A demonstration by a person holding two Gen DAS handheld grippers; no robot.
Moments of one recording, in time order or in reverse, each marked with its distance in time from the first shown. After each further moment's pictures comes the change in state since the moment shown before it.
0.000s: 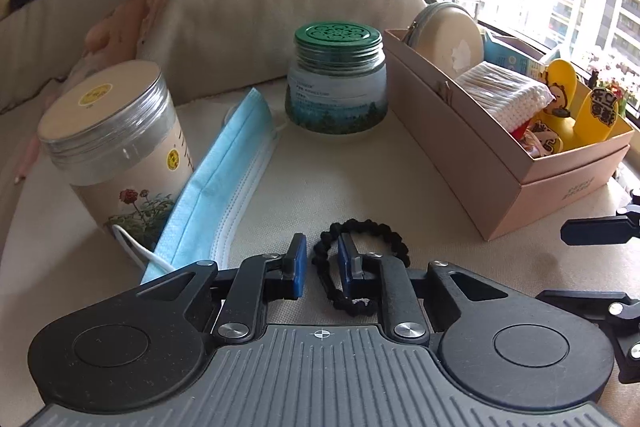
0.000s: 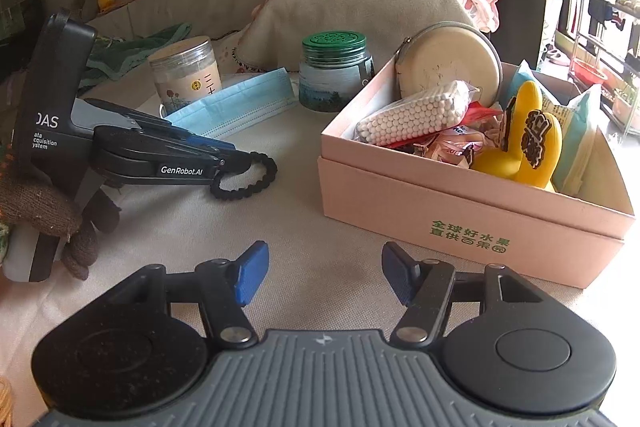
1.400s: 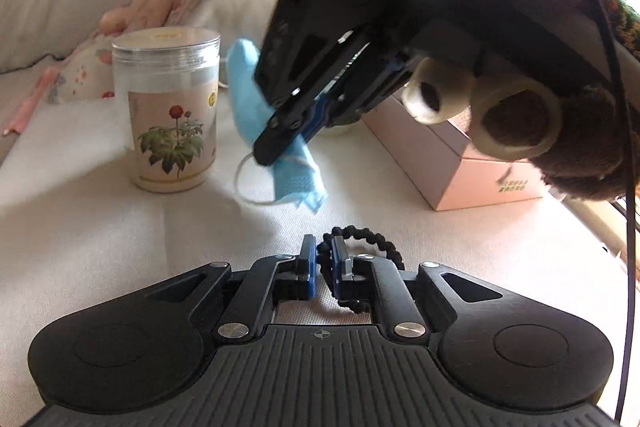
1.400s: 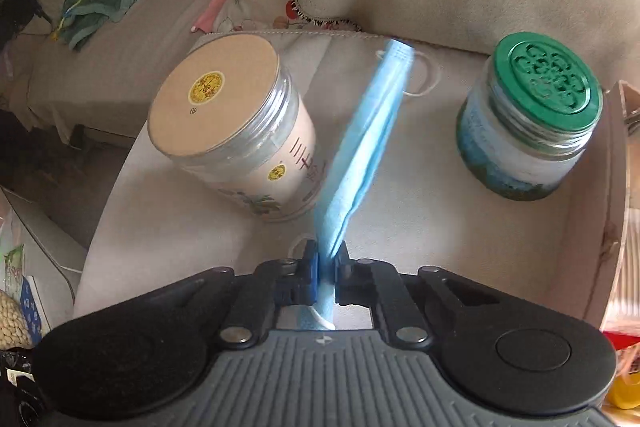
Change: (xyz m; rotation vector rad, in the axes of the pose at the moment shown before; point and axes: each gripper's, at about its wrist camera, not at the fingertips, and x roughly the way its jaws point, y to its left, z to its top) left arm -0.045 0.021 -0.060 -0.096 -0.171 -0.142; right arm 0.132 0.093 0.150 0.045 0.429 0.111
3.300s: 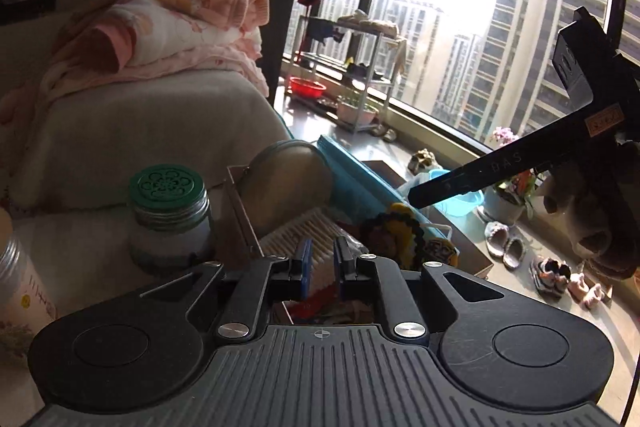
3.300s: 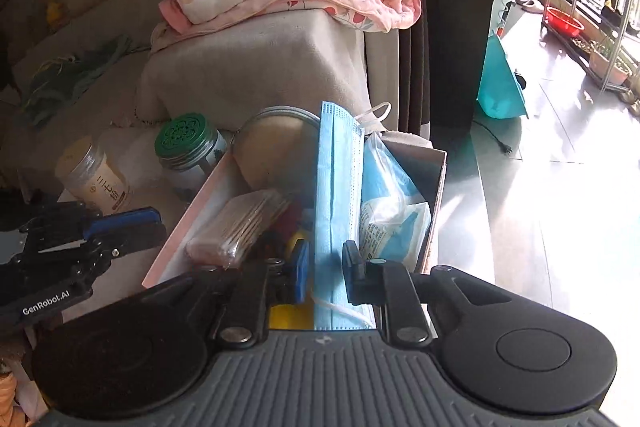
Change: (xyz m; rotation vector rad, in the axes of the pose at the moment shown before) left arm 0.061 -0.101 0.100 0.093 -0.064 -0.155; right arm -0.155 -0.224 -0.077 0.090 -0.288 -0.114
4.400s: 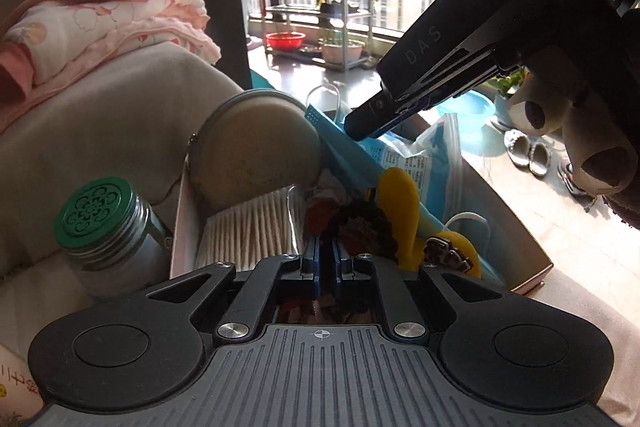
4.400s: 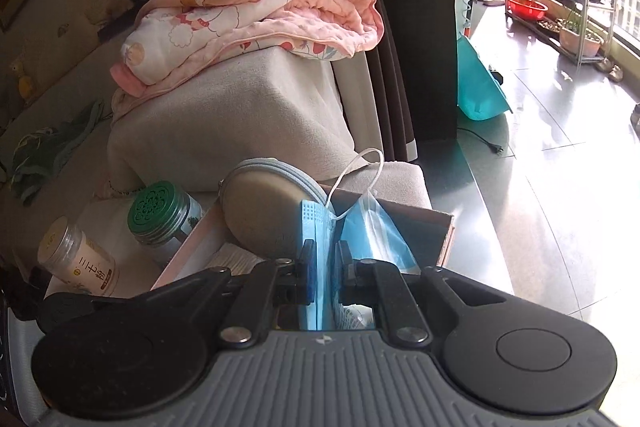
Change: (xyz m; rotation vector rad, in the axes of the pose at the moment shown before) left arm 0.080 -0.026 0.002 0.238 0.167 0.055; right arm 0.028 -0.015 0.020 0.187 -0.078 -0.017
